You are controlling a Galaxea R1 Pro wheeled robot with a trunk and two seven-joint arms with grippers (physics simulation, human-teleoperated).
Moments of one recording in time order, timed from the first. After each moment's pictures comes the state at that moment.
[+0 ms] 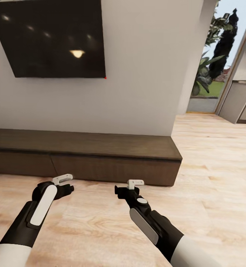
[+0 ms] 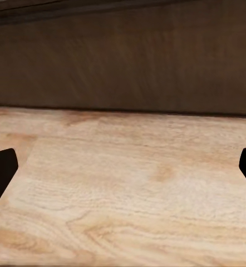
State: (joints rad) left arm -0.52 0.15 -0.05 -1.35 0.72 0.97 0.66; right arm -0.62 0.07 0.75 -1.03 -0.74 0.23 -0.47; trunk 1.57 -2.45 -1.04
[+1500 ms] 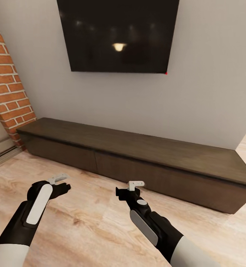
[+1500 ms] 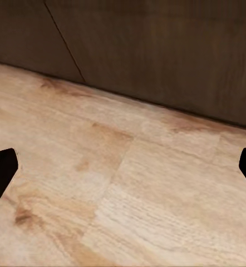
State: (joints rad) left arm -0.52 0.15 0.01 -1.36 0.72 0.97 0.65; right arm -0.62 0.07 0.76 -1.00 -0.71 0.22 -0.47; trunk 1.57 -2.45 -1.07
